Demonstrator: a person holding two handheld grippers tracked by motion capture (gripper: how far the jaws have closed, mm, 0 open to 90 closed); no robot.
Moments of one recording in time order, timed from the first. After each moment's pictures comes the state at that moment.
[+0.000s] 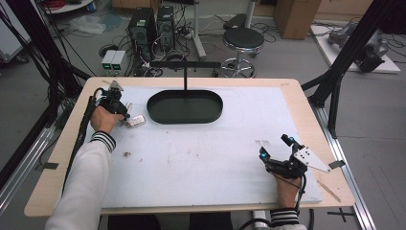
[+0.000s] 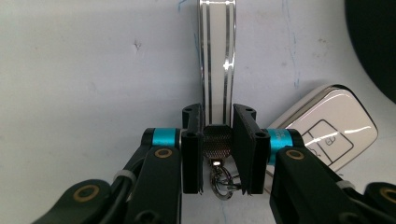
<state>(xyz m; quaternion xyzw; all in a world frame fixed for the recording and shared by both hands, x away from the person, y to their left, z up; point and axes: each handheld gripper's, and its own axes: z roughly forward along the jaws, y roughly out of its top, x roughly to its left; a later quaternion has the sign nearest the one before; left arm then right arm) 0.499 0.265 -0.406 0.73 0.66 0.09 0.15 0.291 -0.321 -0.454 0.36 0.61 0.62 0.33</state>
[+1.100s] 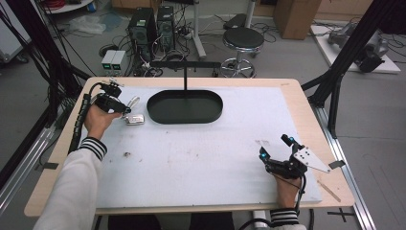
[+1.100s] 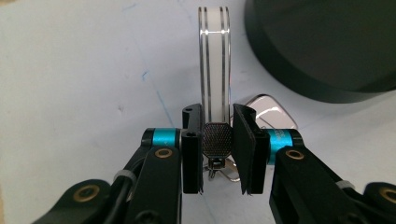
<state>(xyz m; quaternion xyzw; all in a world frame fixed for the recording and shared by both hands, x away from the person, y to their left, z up) 0.474 0.263 -0.371 0.80 0.52 0.15 0.26 0.290 -0.320 -0.454 0.36 0.61 0.62 0.34</state>
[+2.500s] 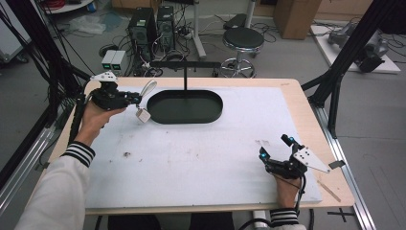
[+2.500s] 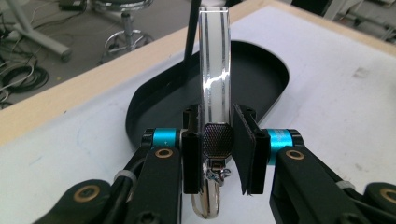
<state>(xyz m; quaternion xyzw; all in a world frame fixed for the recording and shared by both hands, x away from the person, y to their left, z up) 0.440 0.253 -0.328 0.79 0.33 0.14 0.50 0.291 -0.320 -0.454 0.36 0.61 0.62 0.34</state>
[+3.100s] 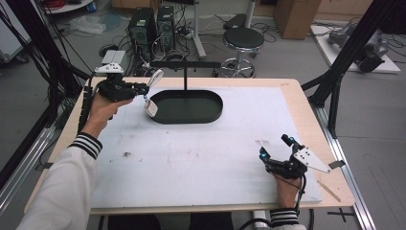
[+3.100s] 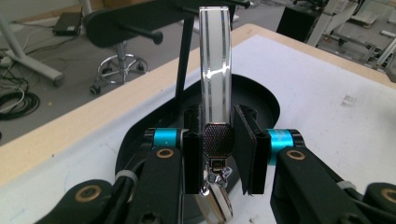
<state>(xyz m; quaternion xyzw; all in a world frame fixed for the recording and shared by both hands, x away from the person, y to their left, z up) 0.460 0.234 -0.313 0.77 0.32 0.15 0.53 0.290 -0.320 -0.454 0.36 0.61 0.62 0.33</state>
